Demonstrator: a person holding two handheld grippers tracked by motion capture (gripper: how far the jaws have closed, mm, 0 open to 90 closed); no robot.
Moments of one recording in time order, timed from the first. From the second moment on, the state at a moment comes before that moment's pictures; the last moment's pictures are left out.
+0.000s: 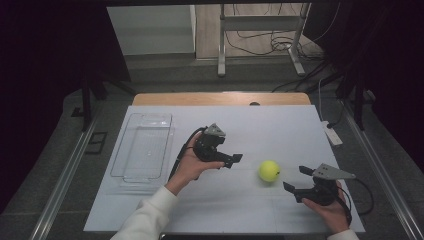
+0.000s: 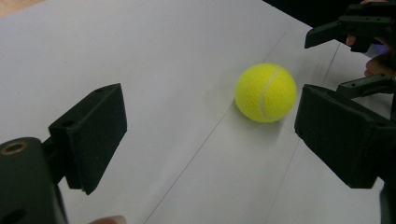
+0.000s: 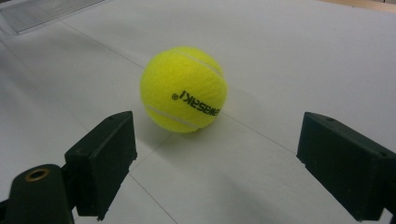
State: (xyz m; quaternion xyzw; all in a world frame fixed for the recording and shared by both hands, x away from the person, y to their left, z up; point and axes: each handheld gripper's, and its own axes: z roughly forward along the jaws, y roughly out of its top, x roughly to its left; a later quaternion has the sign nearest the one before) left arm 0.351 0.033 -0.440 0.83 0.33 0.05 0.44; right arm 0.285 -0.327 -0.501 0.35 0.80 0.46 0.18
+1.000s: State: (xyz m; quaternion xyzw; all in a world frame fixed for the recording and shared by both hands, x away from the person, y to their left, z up) left arm 0.362 0.002 -0.439 0.85 0.30 0.04 0.44; right arm 0.285 -0.328 -0.501 0.35 0.80 0.46 0.18
